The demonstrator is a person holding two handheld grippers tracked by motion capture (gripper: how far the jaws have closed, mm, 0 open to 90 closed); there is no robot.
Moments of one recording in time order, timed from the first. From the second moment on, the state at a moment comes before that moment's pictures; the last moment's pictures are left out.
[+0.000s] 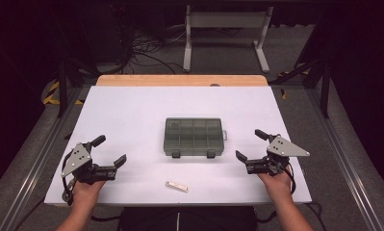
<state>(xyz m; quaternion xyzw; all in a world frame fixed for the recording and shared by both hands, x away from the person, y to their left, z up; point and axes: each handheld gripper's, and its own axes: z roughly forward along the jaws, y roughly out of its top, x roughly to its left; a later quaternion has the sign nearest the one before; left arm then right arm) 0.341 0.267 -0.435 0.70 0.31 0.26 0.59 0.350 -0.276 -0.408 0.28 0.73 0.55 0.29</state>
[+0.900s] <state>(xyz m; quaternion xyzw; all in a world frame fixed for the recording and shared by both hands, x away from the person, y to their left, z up) 0.344 0.251 -0.421 0.72 0.30 0.28 0.56 0.353 -0.272 -0.400 0.26 0.75 0.54 0.28</state>
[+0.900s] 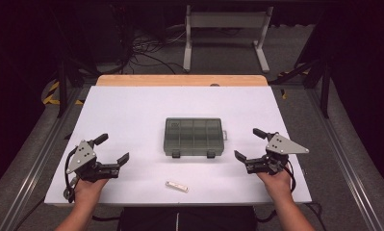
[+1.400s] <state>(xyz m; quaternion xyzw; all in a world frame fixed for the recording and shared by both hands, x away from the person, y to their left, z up) 0.376 0.211 -0.399 0.73 0.28 0.25 0.57 0.376 -0.257 -0.381 0.25 0.76 0.54 0.25</state>
